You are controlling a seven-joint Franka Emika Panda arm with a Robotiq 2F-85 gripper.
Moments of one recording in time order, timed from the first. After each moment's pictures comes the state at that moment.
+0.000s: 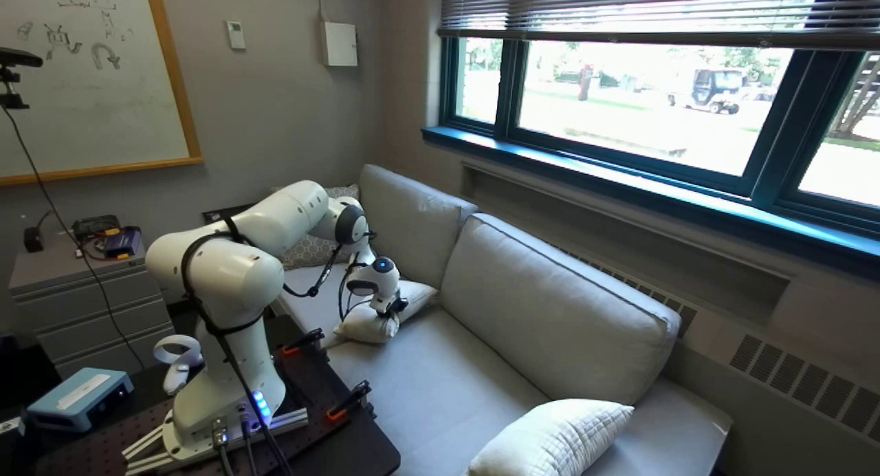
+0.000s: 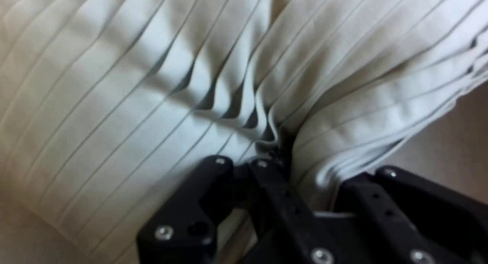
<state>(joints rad) 0.51 1.39 0.10 -1.38 1.13 3.19 1.30</state>
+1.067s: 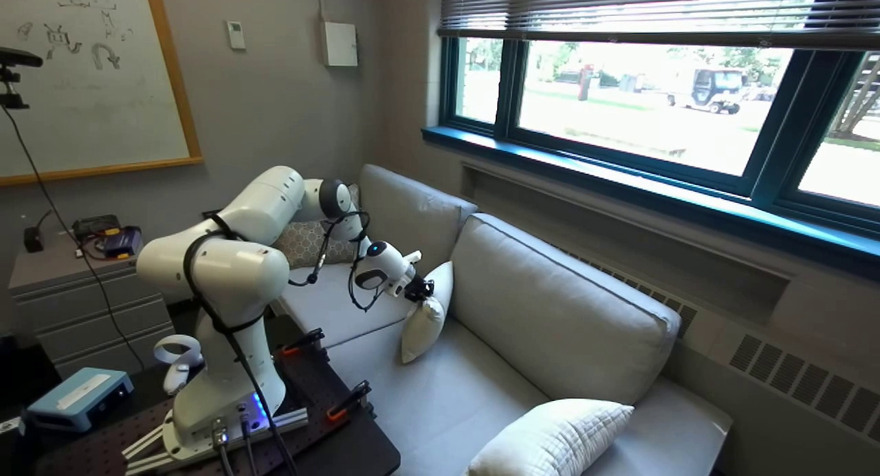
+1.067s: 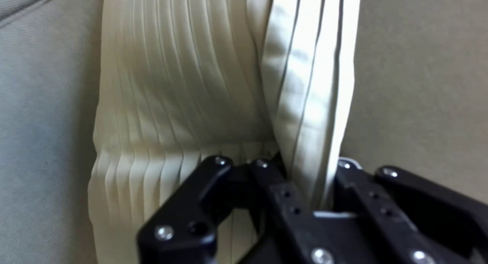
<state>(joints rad) 0.73 1.28 -0.24 -1.54 1.22 3.45 1.71</state>
